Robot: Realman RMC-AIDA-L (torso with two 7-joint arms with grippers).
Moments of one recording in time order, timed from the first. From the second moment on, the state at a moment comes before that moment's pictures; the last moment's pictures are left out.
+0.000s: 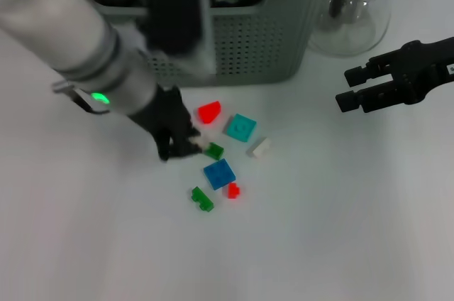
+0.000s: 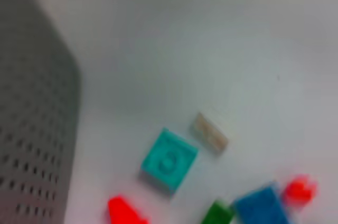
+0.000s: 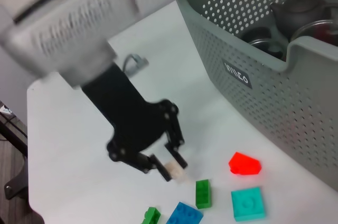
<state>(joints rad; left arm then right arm) -0.63 -2.18 1.42 1.27 2.62 1.53 -1.99 0.71 1.98 -0.79 -0.88 -2.25 -1.76 1.89</state>
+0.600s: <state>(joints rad) -0.77 -2.08 0.76 1.37 2.19 1.69 -2.17 0.73 1.99 -0.79 -0.88 -2.25 -1.76 1.89</state>
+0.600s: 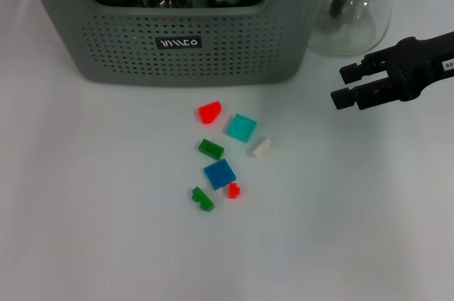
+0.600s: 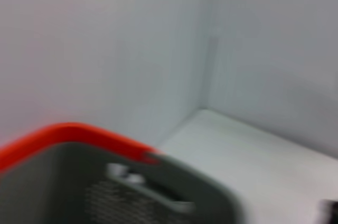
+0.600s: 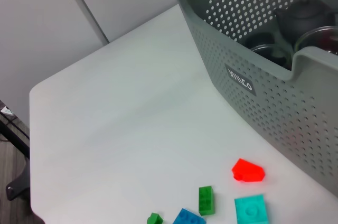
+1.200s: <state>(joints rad) -0.99 -2.04 0.93 0.92 2.62 1.24 -2.38 0.74 1.99 -0.80 -0.87 -2.26 -1.76 1.90</state>
